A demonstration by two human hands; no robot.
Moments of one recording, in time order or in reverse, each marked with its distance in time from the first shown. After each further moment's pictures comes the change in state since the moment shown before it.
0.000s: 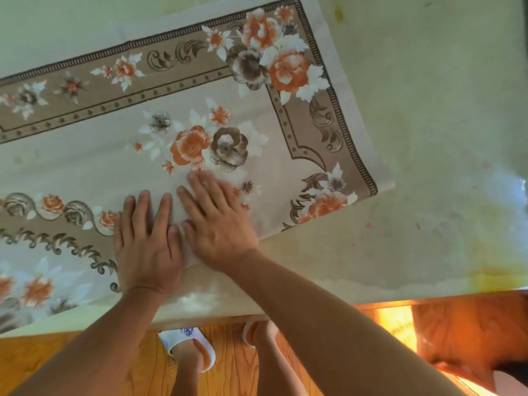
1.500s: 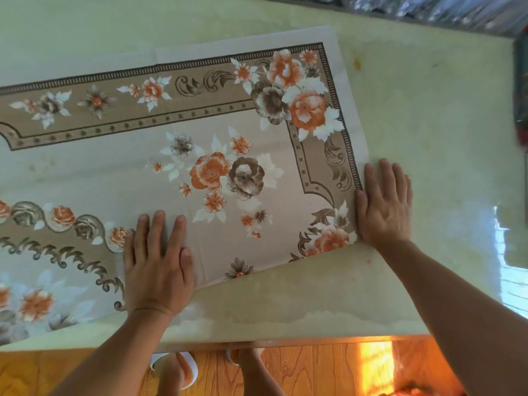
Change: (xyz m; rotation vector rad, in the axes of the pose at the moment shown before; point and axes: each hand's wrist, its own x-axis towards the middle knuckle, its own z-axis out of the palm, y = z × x) left_hand 0.004 0.003 -0.010 0.000 -0.096 0.004; right_hand -0.063 0.248 -0.060 -0.133 0.176 0.551
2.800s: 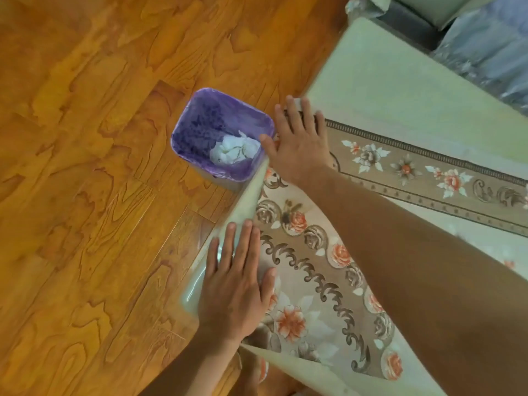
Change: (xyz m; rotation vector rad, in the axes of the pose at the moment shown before) left_hand -0.027 -0.296 -0.036 -0.119 -0.068 -0.262; right_hand 0.069 -0.702 0.003 -0.132 -0.076 -0.767
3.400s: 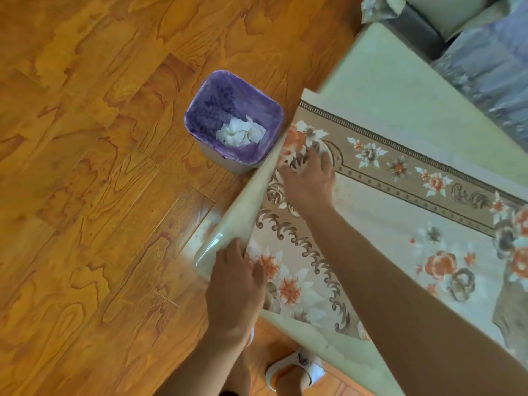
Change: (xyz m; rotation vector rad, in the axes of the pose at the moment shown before) left_hand -0.044 0.019 -0.059 -0.693 -0.085 -0.579; right_hand -0.100 -0.053 -0.040 0.728 -0.151 0.549
